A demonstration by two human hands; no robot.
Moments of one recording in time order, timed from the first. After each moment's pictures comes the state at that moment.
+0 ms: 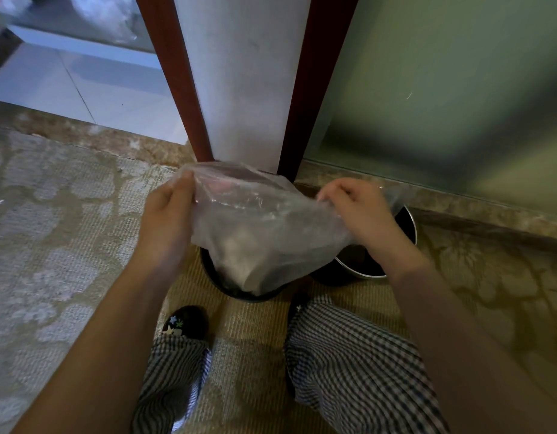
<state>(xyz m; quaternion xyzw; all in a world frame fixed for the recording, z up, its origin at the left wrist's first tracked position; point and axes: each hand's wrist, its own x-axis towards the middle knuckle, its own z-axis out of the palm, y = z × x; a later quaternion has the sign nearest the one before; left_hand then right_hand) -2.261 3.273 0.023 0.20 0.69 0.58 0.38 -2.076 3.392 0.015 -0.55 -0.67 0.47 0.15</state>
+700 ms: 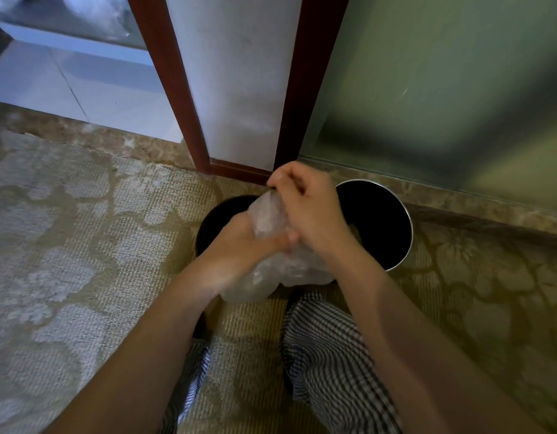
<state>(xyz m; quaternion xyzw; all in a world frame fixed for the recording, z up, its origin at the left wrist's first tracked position) -2.213 3.280 0.006 0.38 0.61 0.44 0.54 -2.121 3.363 0.015 -0.47 -0.69 0.49 0.25</state>
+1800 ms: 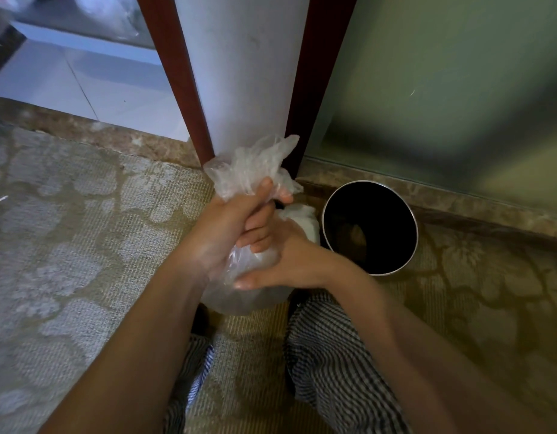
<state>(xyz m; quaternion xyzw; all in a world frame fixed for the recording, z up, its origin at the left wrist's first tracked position) -2.223 3.291 0.028 0.25 0.47 0.56 0.63 -2.108 3.339 -0.007 -0.30 -0.79 0.53 -0.07</state>
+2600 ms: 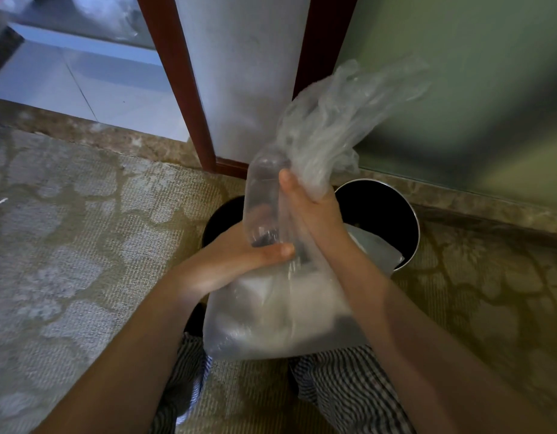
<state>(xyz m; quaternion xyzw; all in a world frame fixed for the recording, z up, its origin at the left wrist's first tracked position) -2.228 3.269 0.010 0.41 0.47 0.44 0.65 -2.126 3.355 0.008 -0.47 -0.51 0.64 0.32</state>
